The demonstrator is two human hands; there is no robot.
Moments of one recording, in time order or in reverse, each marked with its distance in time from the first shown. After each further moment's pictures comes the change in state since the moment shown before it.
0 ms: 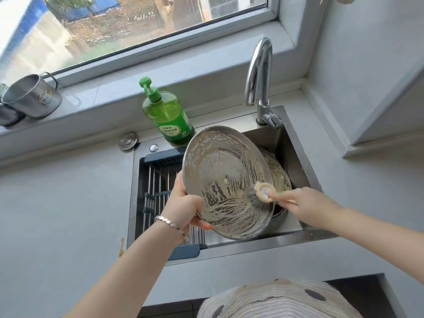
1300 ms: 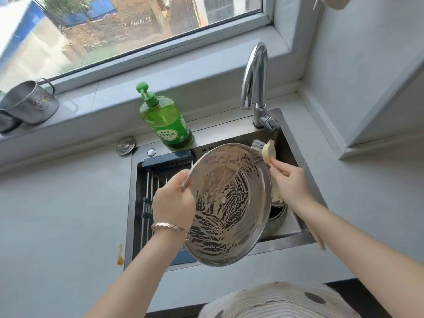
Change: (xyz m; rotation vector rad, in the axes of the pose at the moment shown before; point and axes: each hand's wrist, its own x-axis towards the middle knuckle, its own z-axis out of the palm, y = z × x) left_hand 0.016 -0.014 -0.001 0.619 0.558 0.662; right_hand 0.026 -0.048 -0.004 0.885 0.536 0.210
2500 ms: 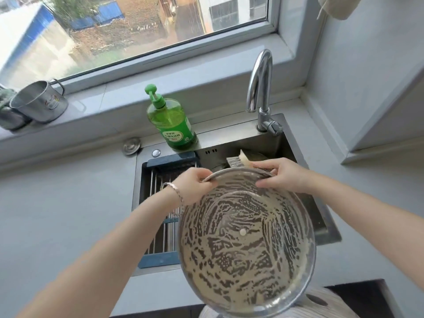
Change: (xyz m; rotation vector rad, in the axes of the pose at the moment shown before) left_hand 0.048 0.011 -0.003 0.157 -0.821 -0.095; right_hand 0.024 -0.032 -0.019 -0.337 -0.669 -0.053
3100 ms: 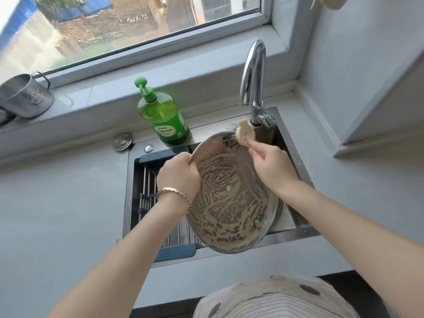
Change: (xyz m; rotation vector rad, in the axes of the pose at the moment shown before) left_hand -0.004 0.011 0.016 0.121 0.672 -0.054; right_hand 0.004 -0.017 0.038 -0.099 0.639 -0.136
